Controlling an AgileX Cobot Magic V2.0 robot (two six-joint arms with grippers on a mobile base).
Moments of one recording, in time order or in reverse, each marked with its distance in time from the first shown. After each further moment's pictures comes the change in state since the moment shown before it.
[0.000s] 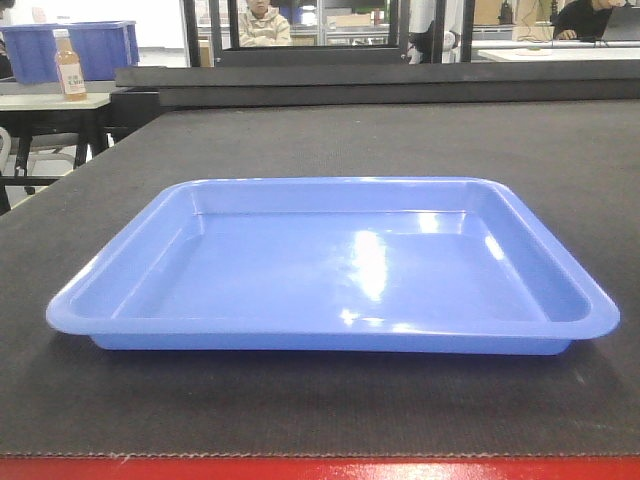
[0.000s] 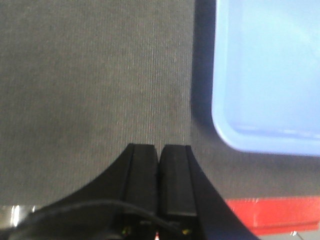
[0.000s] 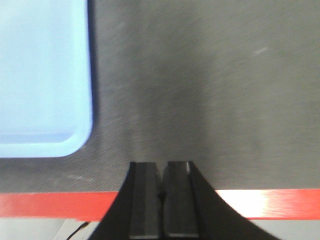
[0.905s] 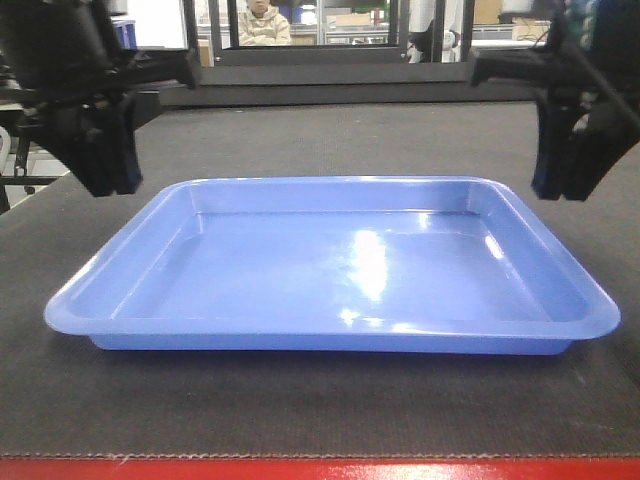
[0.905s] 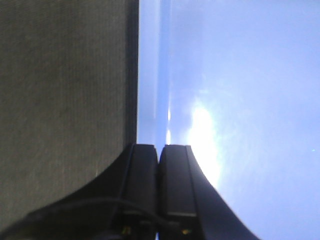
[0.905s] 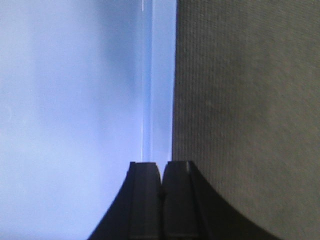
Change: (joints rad) left arm -0.419 0.714 -0.607 0.366 0.070 -0.460; right arm 0.319 0.670 -0.394 -0.138 -0.092 0.268
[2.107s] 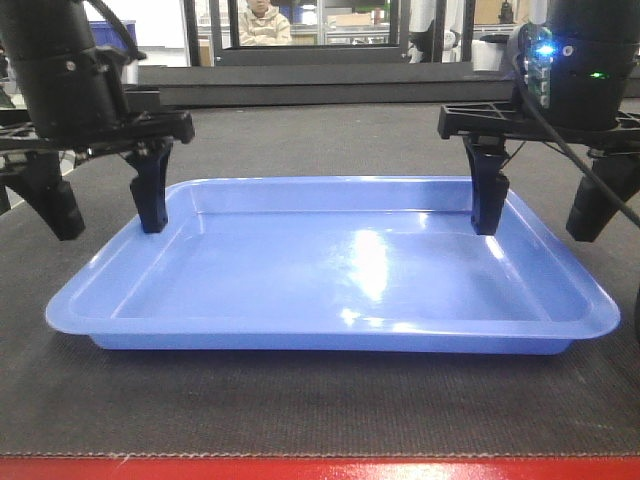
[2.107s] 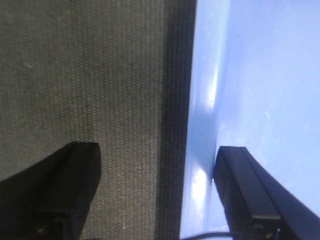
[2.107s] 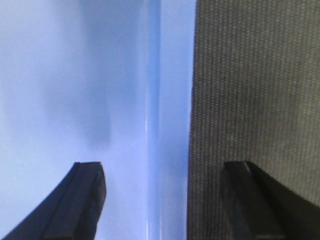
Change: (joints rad) left arm 0.108 0.211 -0.142 -0.073 0.100 0.137; right arm 0.001 0.125 -0.039 0.016 -0.028 0.006
